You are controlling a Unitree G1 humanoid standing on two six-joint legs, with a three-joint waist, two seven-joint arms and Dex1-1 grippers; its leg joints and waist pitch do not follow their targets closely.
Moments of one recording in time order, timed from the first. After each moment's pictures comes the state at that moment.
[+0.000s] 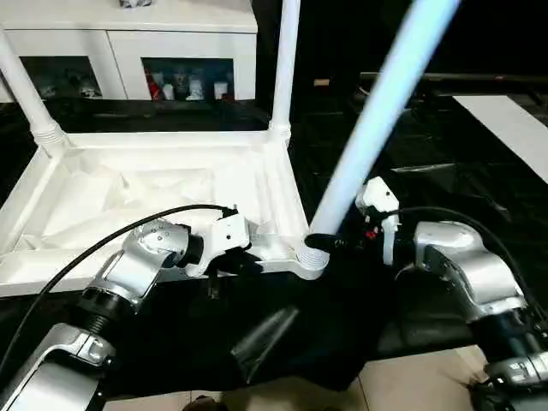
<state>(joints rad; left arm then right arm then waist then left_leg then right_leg) -0.56 0.46 -0.35 0.49 0.06 0.06 -1.18 -0.49 -0.40 0.19 0.31 0.26 0.36 1.04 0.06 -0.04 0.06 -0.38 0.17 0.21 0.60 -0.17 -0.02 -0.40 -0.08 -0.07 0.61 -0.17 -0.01</state>
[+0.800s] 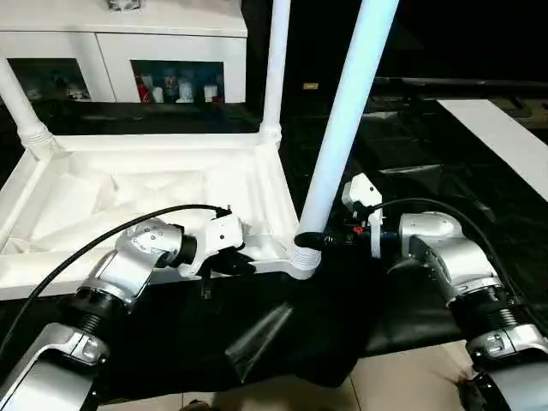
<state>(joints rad) -0.56 0.47 -0.34 0.50 0.06 0.06 -1.20 -0.57 -0.37 0.22 0.50 0.22 0.22 1.13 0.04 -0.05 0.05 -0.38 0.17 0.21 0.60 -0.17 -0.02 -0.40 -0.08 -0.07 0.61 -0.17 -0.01</state>
